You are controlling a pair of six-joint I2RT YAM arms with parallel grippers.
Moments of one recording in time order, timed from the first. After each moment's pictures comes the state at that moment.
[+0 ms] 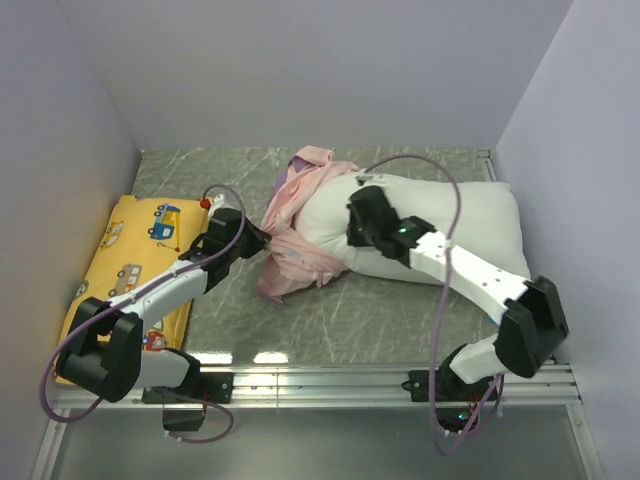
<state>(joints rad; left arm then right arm) -0.42 1.32 0.69 0.04 -0.13 -0.92 0.73 1.49 1.16 -0.45 0.34 0.49</state>
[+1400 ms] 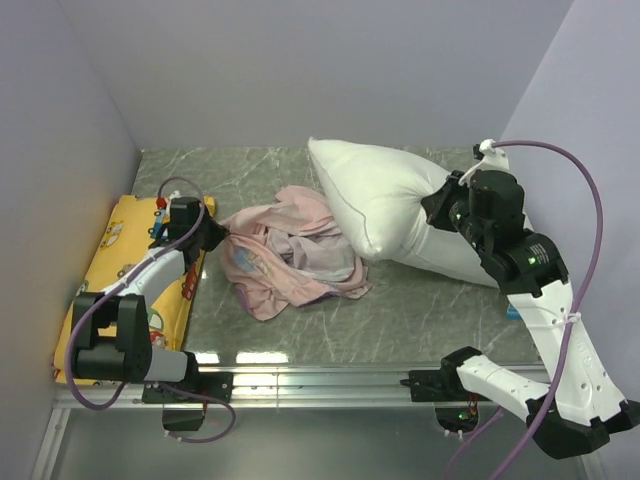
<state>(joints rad) -0.05 1.36 0.74 -0.04 0.02 -0.87 0.40 0.98 1.38 -0.81 0.21 0.49</state>
